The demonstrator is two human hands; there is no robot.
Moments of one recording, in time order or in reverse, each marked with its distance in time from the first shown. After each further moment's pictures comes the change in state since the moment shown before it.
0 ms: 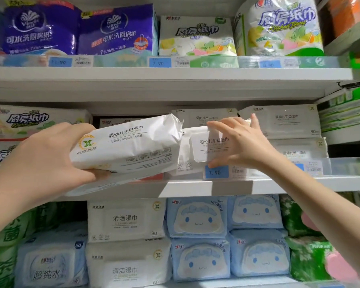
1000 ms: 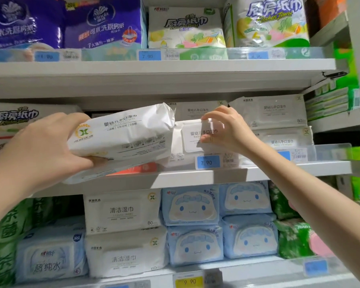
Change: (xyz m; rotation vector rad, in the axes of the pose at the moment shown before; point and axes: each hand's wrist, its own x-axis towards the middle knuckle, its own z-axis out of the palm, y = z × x) left_hand 0.013 0.001 0.002 -0.021 -0.008 -0.003; right_hand 0.013 0.005 0.016 0.351 0.177 0.095
